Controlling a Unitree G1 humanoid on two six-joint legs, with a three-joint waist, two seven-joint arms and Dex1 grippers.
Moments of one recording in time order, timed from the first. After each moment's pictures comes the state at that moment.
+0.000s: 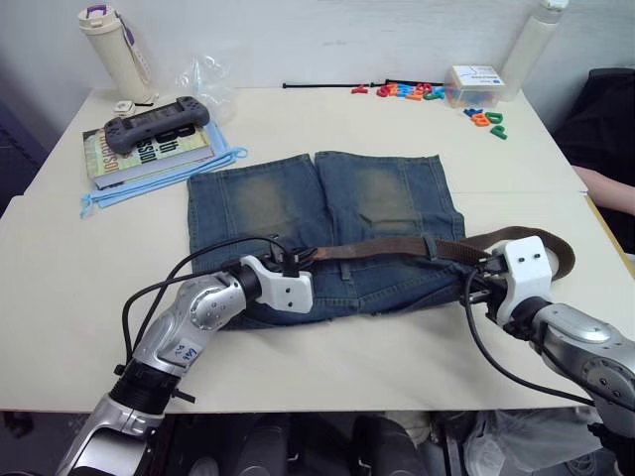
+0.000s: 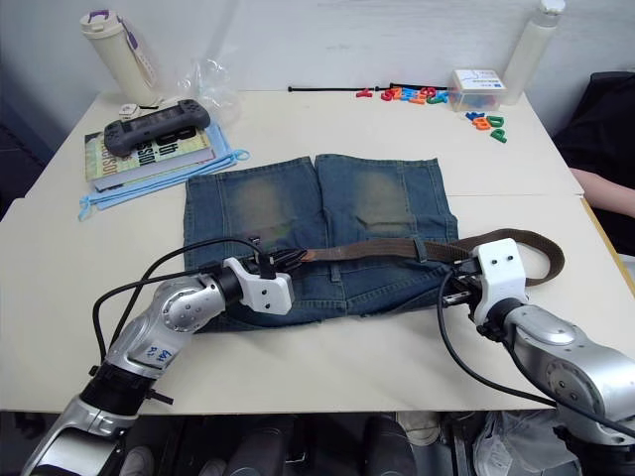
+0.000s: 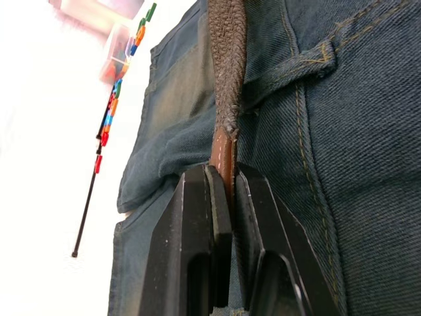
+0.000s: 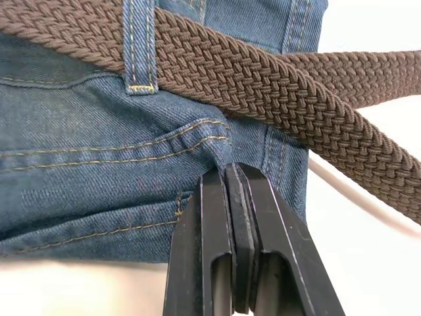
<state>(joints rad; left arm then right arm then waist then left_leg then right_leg) -0.40 0.53 -0.26 -0.07 0.50 -0.28 -0.44 -0.08 -0.75 -0.22 -0.52 0.76 1.00 0.00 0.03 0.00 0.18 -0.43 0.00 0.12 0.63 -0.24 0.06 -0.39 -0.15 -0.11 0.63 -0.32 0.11</state>
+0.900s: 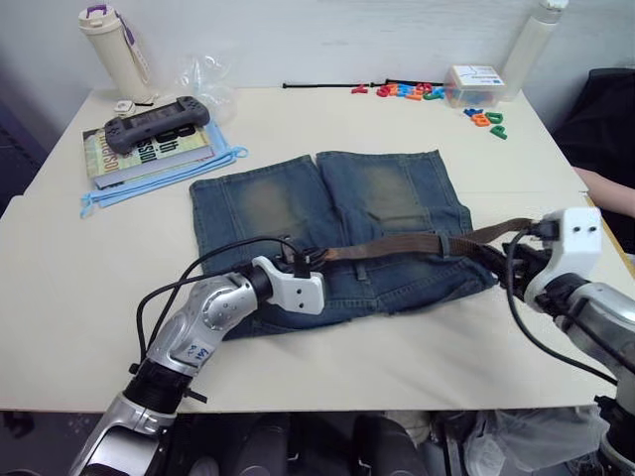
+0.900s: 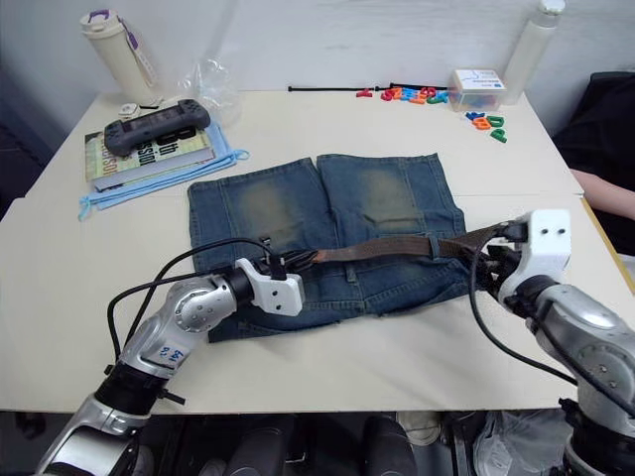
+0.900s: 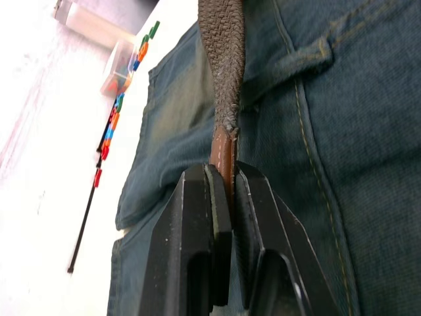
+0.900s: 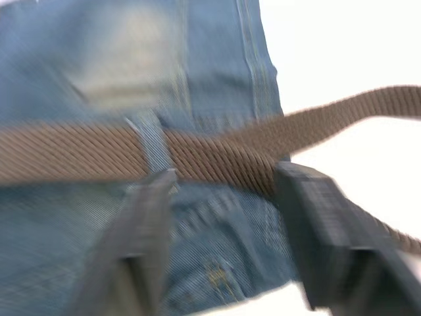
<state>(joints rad) -0.42 0.46 -0.29 -0.07 0.51 -0.27 -0.44 -0.26 -0.61 -0.59 -0.58 1.02 1.26 -0.03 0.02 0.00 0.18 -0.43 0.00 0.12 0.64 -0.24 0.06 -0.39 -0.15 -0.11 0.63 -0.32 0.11</state>
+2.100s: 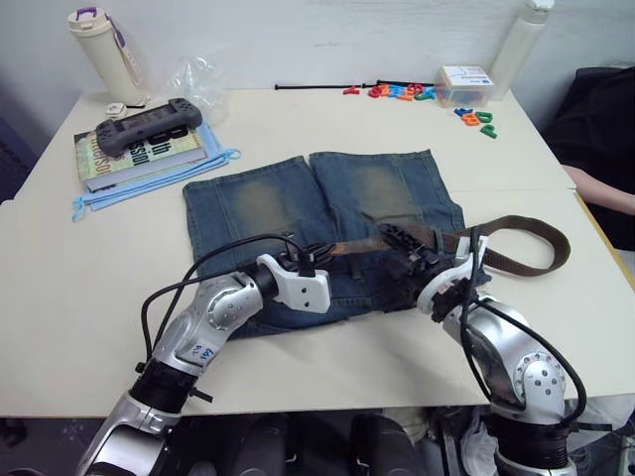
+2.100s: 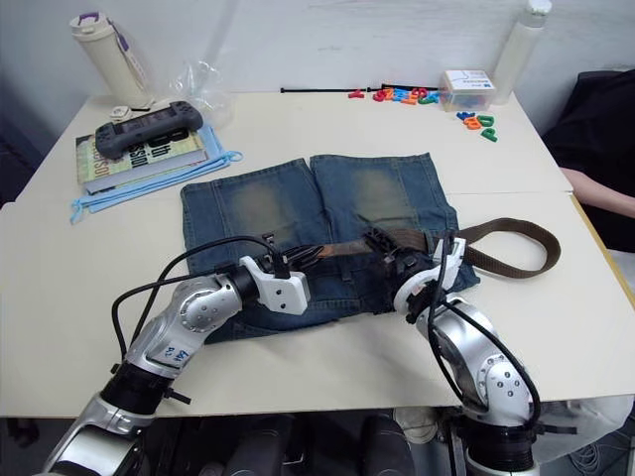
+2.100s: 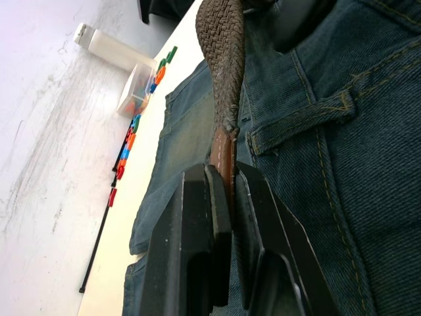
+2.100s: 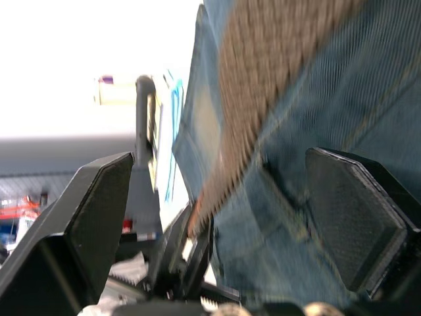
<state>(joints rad) -0.42 0.45 -0.29 -0.07 0.52 -0.29 -0.39 -0.19 -0.22 -0.11 -0.41 1.86 0.49 -0.62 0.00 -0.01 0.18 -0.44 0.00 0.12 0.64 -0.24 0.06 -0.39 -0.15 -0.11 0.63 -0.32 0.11</state>
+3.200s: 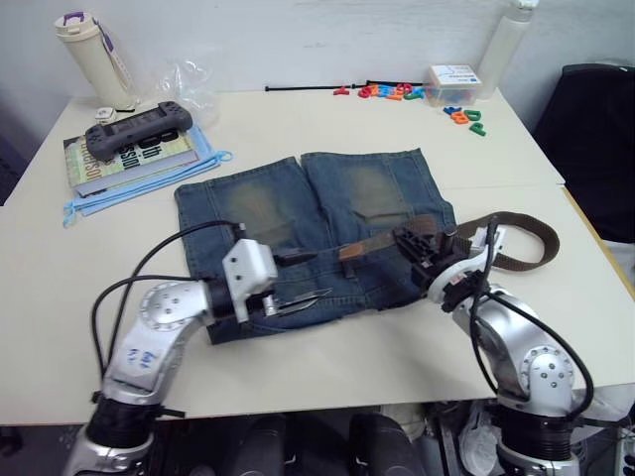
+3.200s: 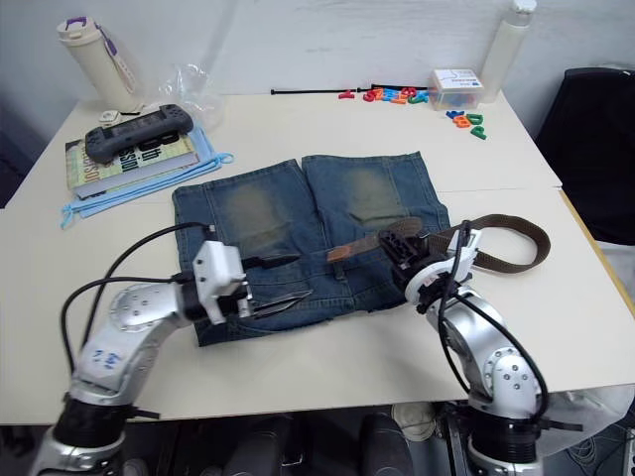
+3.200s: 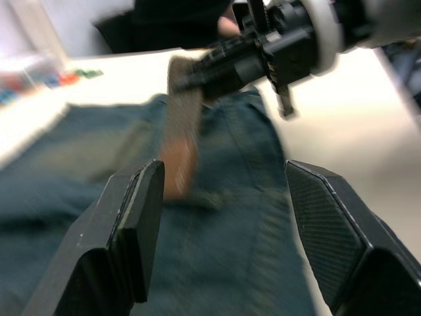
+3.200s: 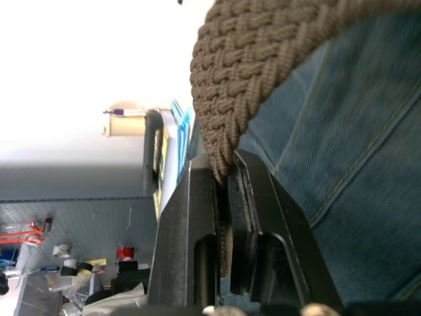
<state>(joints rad) -0.22 0.55 -0.01 -0.39 -0.42 0.38 -0.84 -0.22 -0.28 -0.19 -0.38 1.86 0.54 -0.55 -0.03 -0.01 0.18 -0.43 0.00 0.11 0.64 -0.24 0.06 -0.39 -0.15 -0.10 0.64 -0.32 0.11</state>
